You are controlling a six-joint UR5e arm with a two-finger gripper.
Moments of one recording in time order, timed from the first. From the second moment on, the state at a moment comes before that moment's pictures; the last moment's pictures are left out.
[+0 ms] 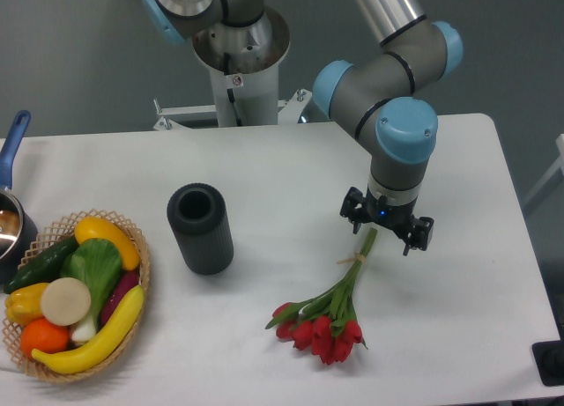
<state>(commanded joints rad) 2.64 -1.97 -1.68 -0.96 1.55 1.14</state>
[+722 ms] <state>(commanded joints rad) 2.64 -1.97 -1.77 -0.78 1.54 1.13</state>
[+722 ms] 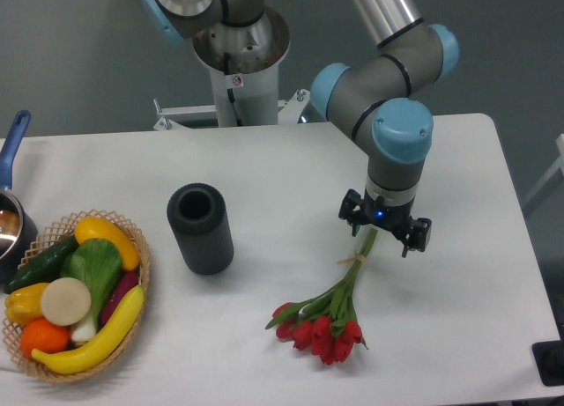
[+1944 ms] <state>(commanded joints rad) 2.55 -2.12 -1.69 -0.75 1.56 1.06</state>
